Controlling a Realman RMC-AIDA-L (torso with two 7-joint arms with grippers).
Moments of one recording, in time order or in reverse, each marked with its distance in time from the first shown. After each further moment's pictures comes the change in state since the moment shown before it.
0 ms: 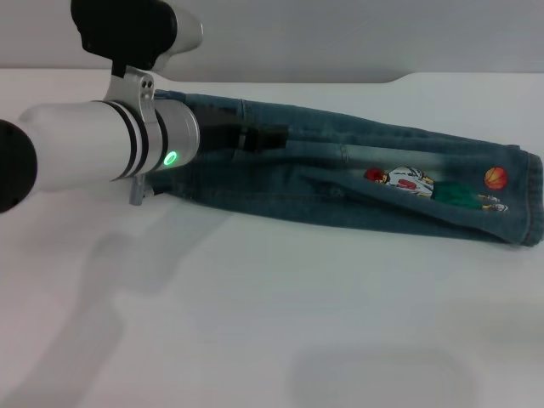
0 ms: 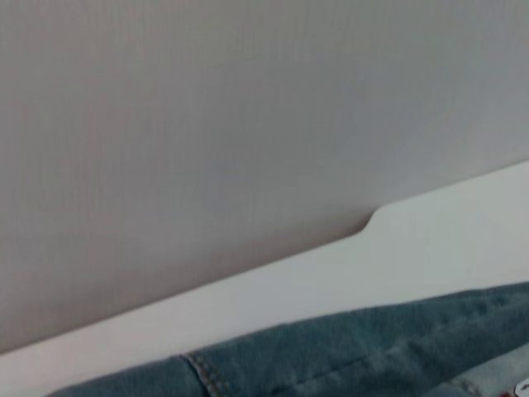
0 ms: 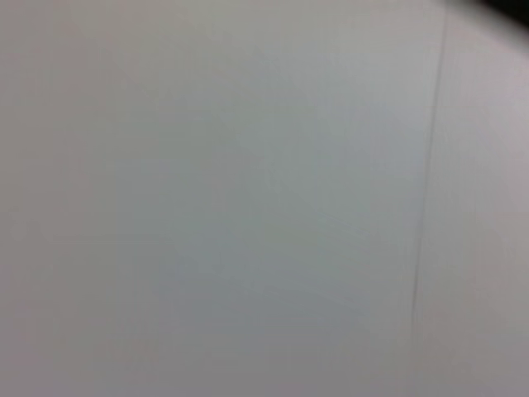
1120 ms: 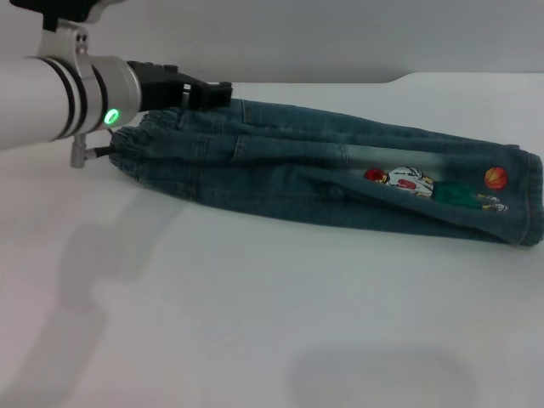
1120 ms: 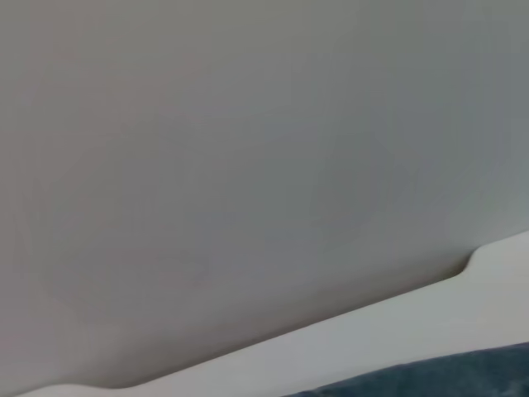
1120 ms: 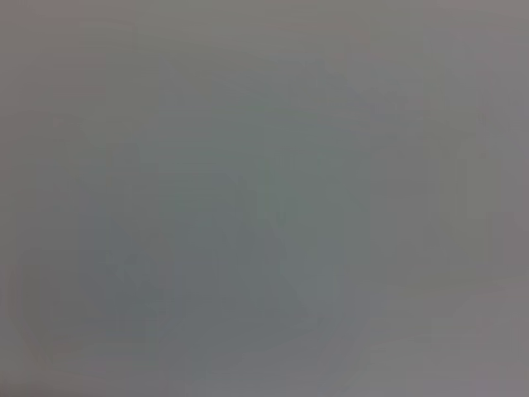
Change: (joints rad) left arm 0.020 0.004 -0.162 -0.103 0.113 -0.111 -0.003; right arm -0.086 -0.012 -0.647 0.422 -0.849 -0.614 1.240
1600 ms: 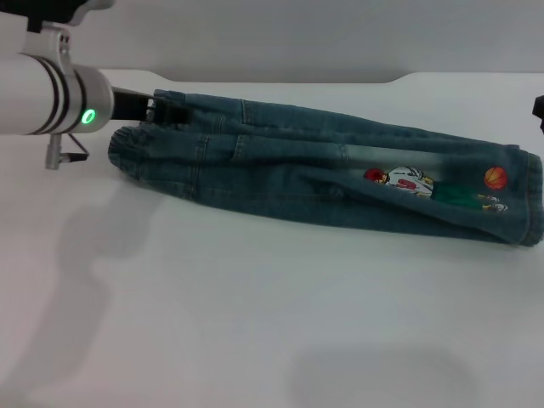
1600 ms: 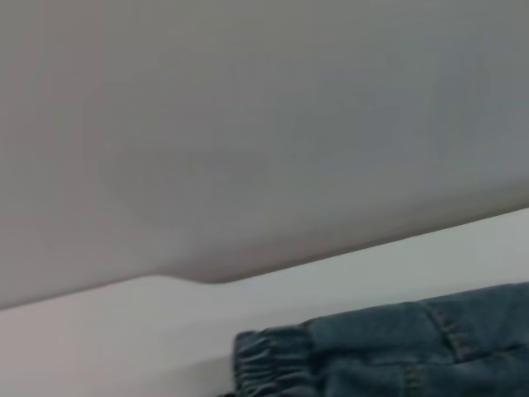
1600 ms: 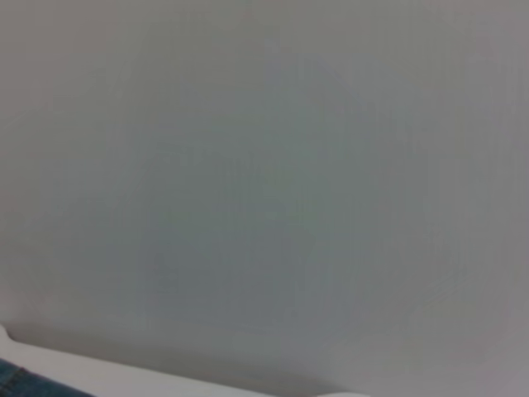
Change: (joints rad) left arm -0.096 0.000 -0.099 0.127 0.124 -0.121 -0.087; right arm -0.002 0.003 -0.174 -0.062 0.090 -0.022 -0.060
